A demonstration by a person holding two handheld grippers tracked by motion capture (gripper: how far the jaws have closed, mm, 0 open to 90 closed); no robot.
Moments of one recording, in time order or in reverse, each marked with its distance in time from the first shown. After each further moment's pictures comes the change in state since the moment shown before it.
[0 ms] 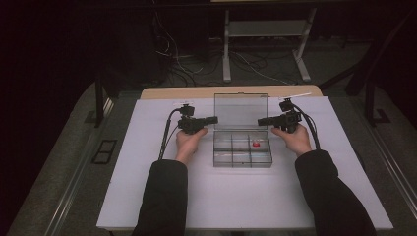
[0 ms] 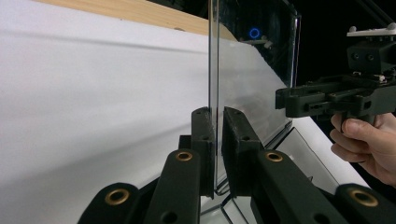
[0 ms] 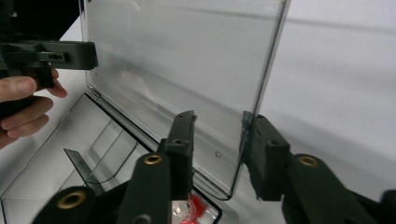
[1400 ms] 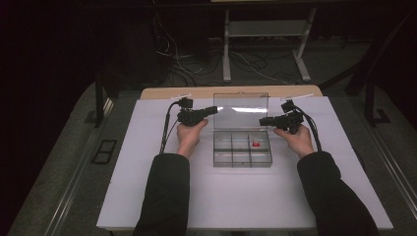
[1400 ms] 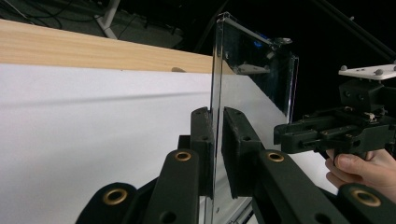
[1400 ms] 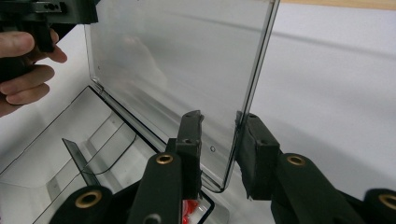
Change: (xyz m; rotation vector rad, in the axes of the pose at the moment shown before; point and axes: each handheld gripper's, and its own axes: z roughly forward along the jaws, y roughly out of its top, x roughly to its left) left arm -0.007 0.021 -0.002 -0.104 -0.002 0.048; right arm -0.002 -0.004 -0.005 -0.034 0.016 -0.090
